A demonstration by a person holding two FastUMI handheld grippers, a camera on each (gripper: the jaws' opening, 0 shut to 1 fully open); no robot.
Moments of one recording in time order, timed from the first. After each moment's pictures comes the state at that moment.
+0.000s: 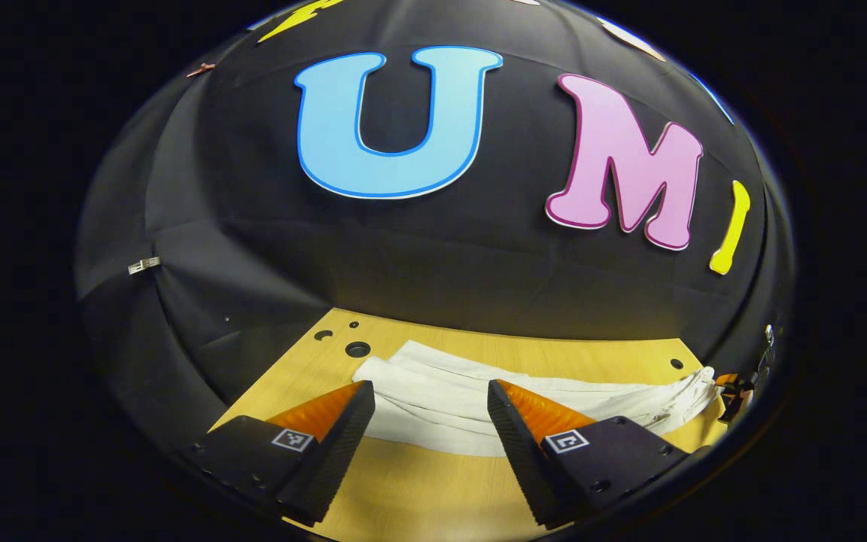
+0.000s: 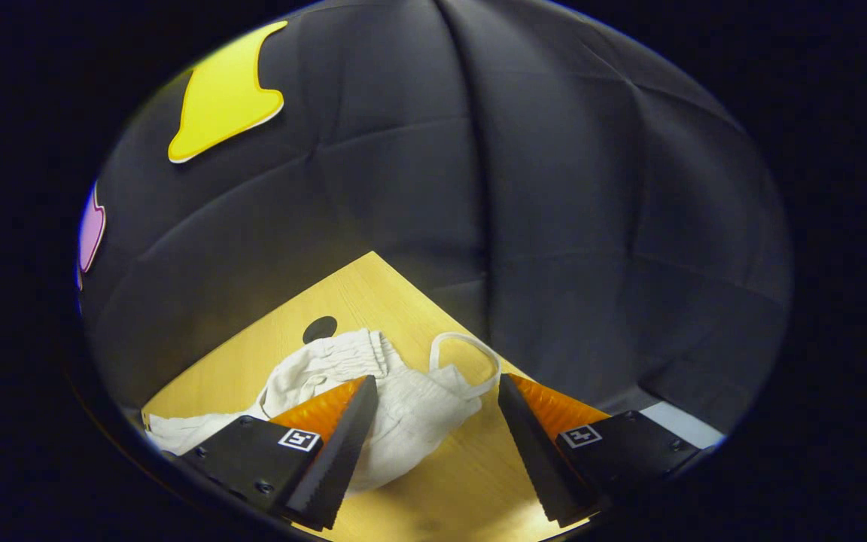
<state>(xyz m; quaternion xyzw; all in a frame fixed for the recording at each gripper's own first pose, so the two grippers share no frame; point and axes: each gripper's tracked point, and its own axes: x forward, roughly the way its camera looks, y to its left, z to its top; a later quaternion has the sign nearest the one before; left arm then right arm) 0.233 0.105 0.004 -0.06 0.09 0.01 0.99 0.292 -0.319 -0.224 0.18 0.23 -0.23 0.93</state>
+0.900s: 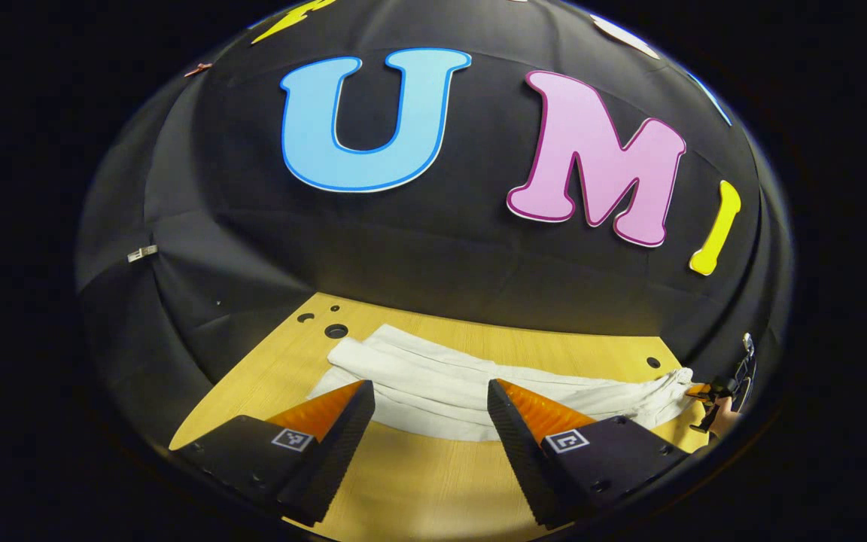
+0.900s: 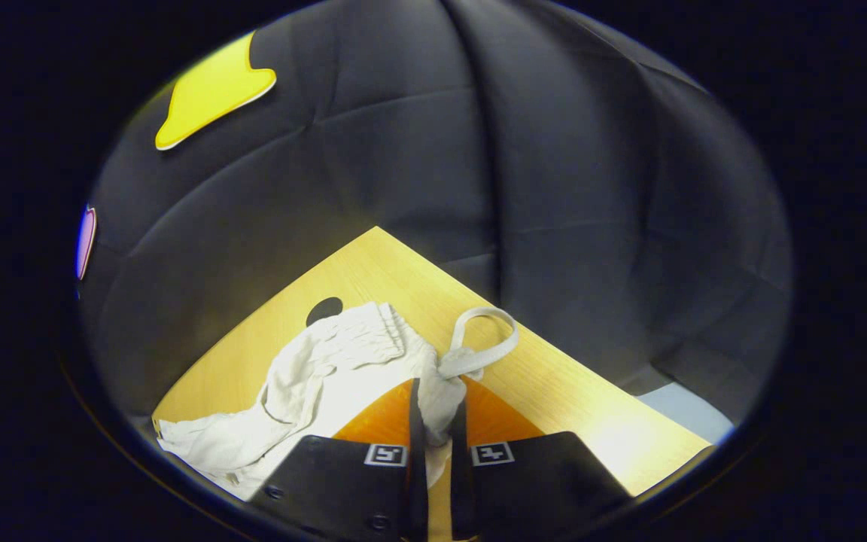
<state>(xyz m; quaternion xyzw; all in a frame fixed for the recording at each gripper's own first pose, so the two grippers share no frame) 0.201 0.059 0.006 -0.09 0.11 0.00 0.99 0.309 -0.290 -0.207 0.19 0.24 -0.21 0.93</state>
